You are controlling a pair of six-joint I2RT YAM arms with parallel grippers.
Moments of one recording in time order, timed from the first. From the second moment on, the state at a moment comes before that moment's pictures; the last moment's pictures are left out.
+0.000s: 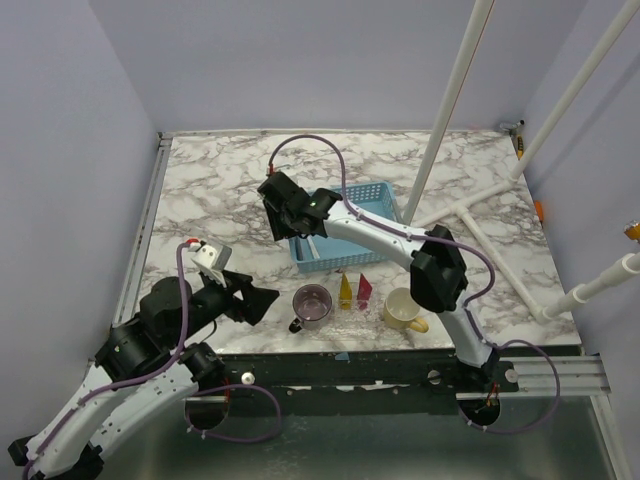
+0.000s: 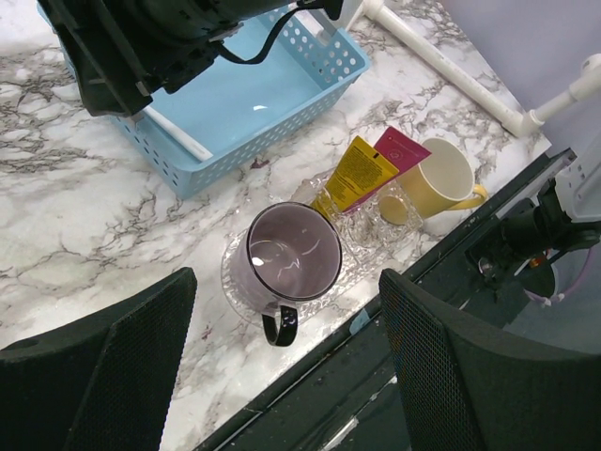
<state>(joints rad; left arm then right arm) -0.80 0.31 0.73 -0.69 -0.03 -0.40 0.97 2.18 1.99 -0.69 0.28 0.47</state>
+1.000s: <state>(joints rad) -0.79 0.29 0.73 -0.69 -0.03 -0.40 0.95 2.31 2.08 -0.70 0.30 0.52</state>
